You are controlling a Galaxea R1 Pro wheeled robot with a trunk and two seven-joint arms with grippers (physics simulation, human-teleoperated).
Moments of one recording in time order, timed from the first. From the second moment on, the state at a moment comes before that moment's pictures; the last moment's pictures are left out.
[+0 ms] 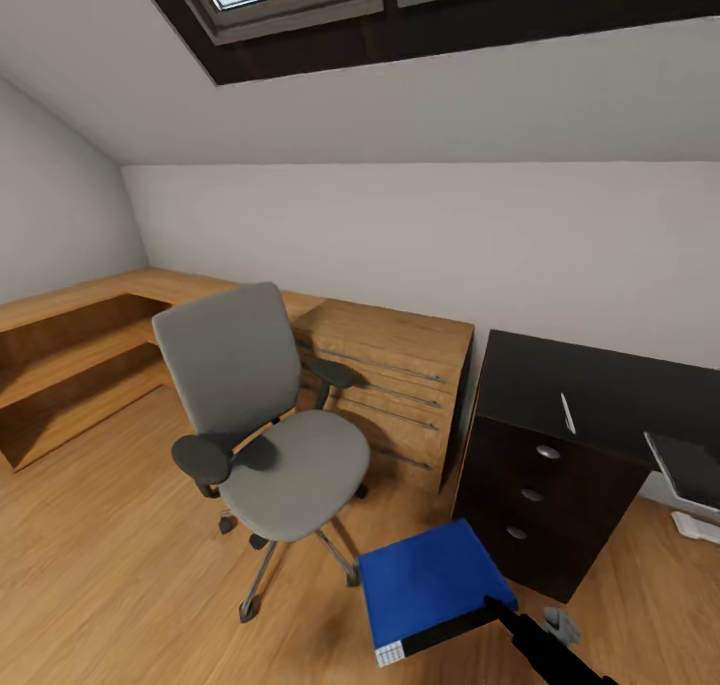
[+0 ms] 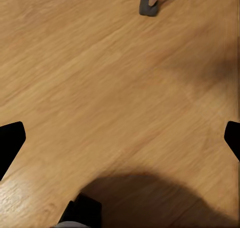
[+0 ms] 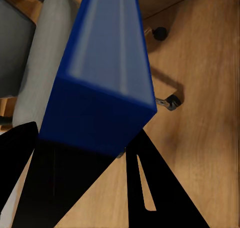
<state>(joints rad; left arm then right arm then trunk) -0.08 0.06 0.05 -0.42 0.46 -0.18 0.00 -0.50 -0.22 -0.14 0.02 -0.60 -0.03 0.93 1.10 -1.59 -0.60</state>
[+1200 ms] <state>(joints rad) -0.08 0.06 0.05 -0.42 0.46 -0.18 0.00 -0.50 -0.23 -0.14 0.02 -0.60 -0.03 0.93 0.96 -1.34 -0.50</state>
